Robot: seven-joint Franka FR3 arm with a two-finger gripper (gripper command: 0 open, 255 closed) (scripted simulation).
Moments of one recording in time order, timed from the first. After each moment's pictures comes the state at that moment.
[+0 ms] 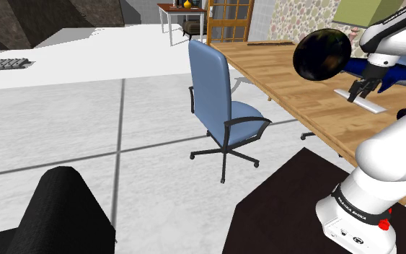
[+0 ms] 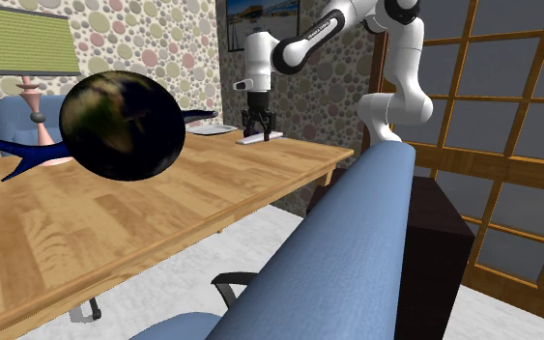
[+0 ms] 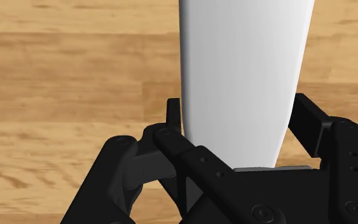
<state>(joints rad) -0.38 -0.16 -0.76 -2.31 -0.13 2.19 -0.74</state>
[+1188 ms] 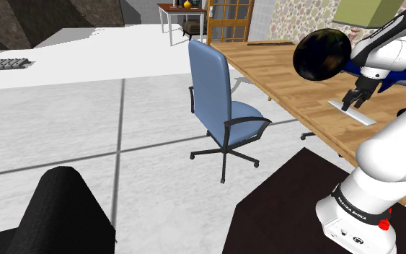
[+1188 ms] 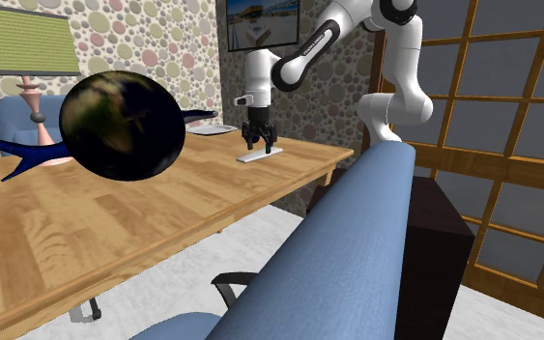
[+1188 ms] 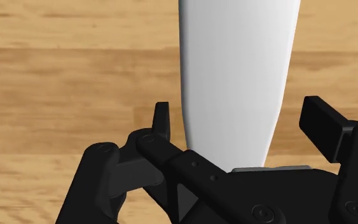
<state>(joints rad) -0.37 -0.07 -0.79 -2.38 -0.06 2.33 -0.80</state>
